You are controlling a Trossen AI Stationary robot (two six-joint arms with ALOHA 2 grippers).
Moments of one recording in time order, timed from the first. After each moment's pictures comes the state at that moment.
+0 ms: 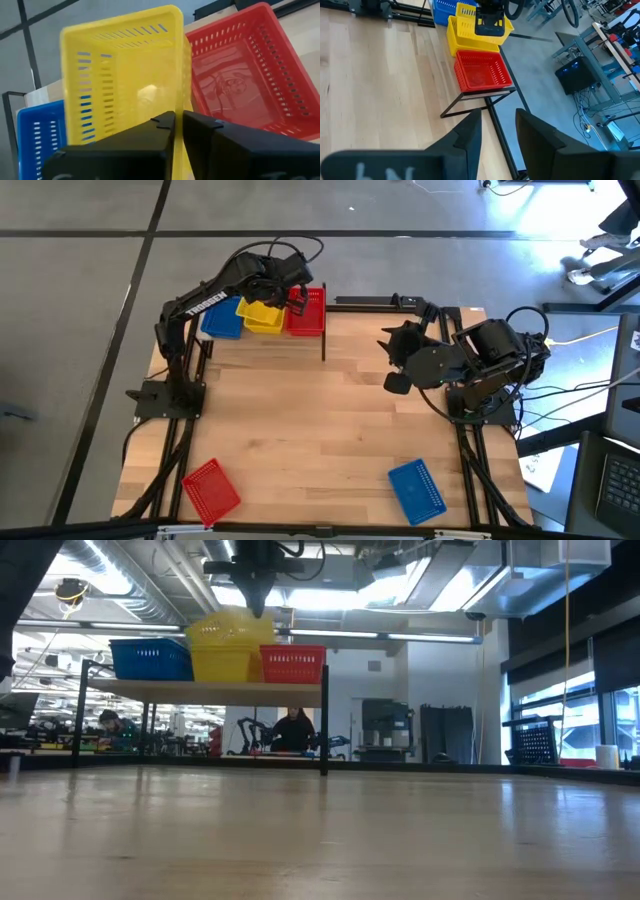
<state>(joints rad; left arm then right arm) 0.42 1.85 2.19 -1.51 -0.50 -0.70 0.34 1.68 2.33 -1.57 0.85 0.17</state>
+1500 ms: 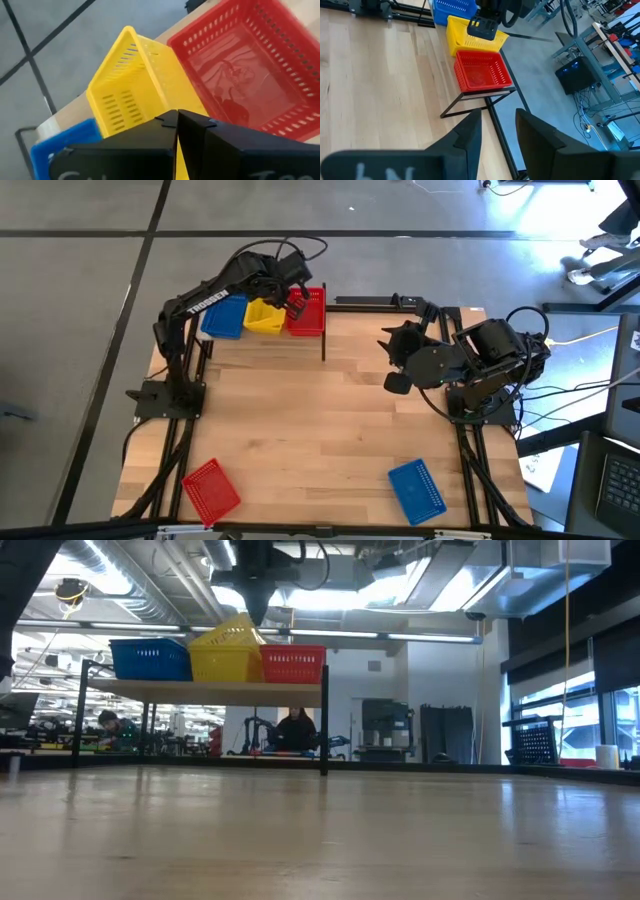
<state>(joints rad) 0.46 1.84 2.13 -1.47 -0.45 -0.44 0.34 1.67 2.33 -1.57 0.85 0.17</state>
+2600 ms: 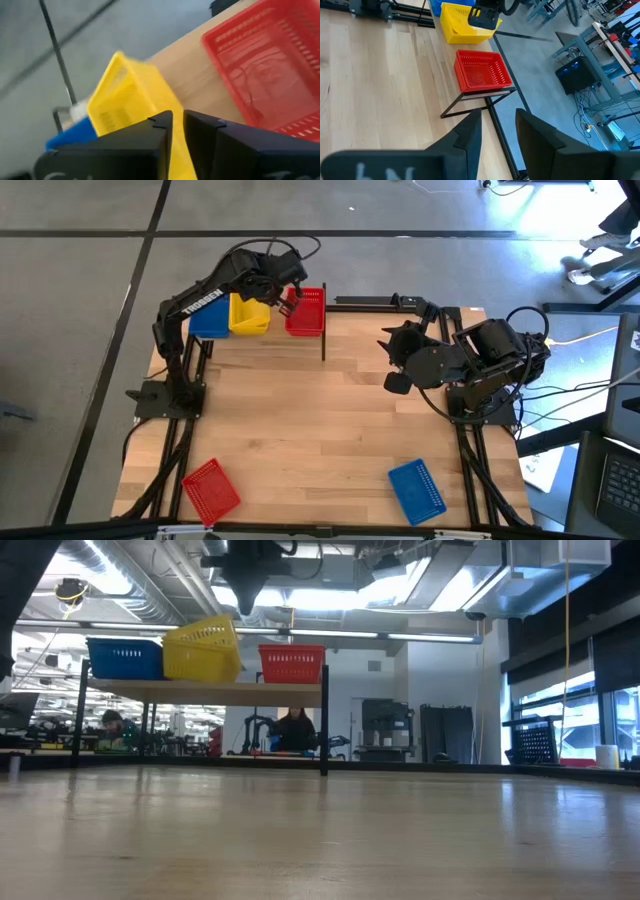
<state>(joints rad) 0.45 1.83 2.19 -1.57 -0.57 -0.51 0.34 1.67 2.33 -1.57 0.85 0.18</state>
